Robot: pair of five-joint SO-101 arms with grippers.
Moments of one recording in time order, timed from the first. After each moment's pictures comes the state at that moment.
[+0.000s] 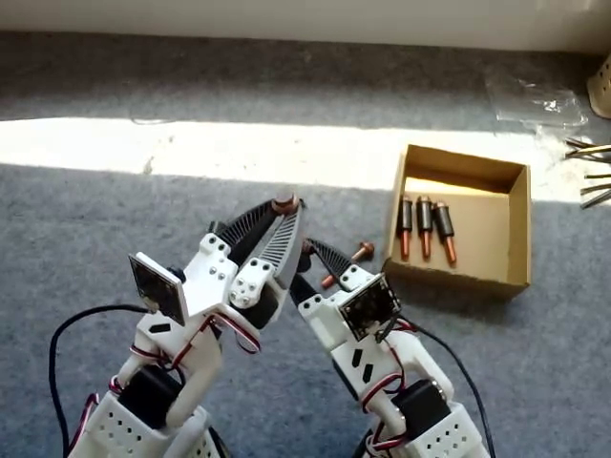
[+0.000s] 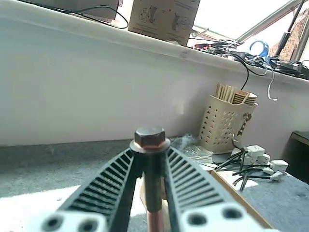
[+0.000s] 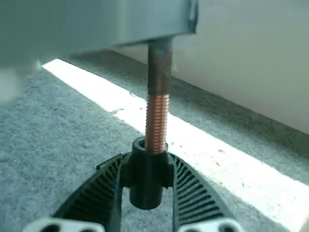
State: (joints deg) left arm 27.9 -94.3 82.8 12.5 18.9; right arm -38.6 -104.8 95.6 22.3 10.2
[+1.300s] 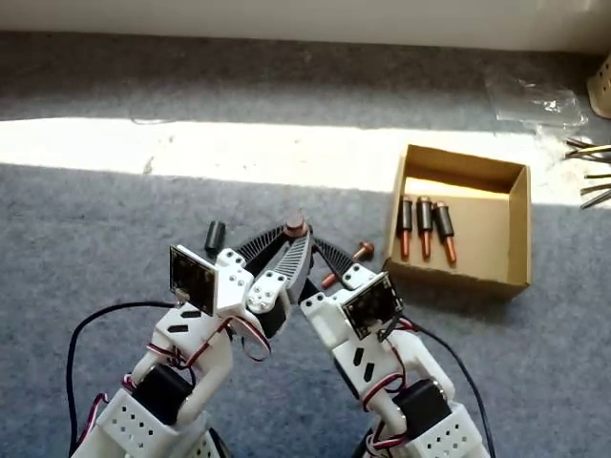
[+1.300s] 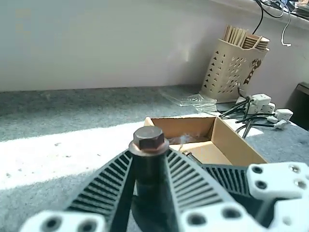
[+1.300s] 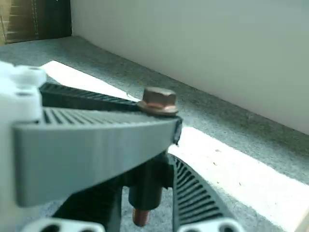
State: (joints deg) left arm 28.4 -93.8 89.8 16.8 19.2; right arm -37.6 -104.8 95.6 22.3 10.0
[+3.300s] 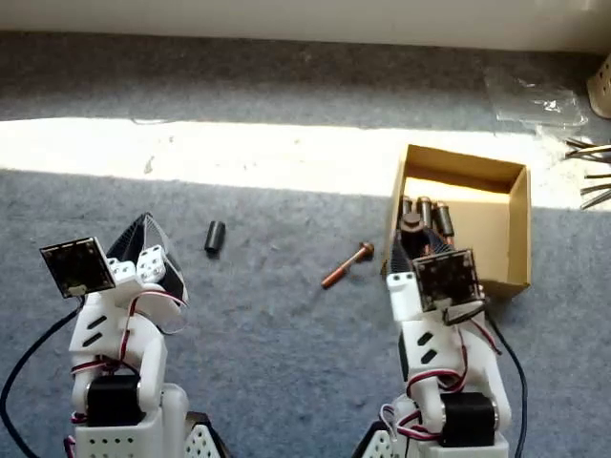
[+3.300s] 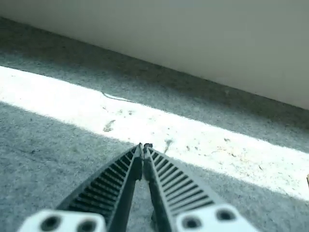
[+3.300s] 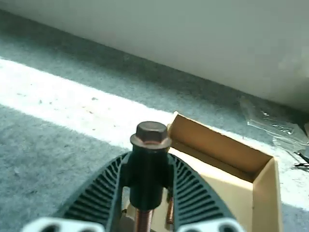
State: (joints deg) left arm -8.8 -104.1 83.6 45.0 18.9; right arm -6.5 -104.8 75.7 48.0 17.5
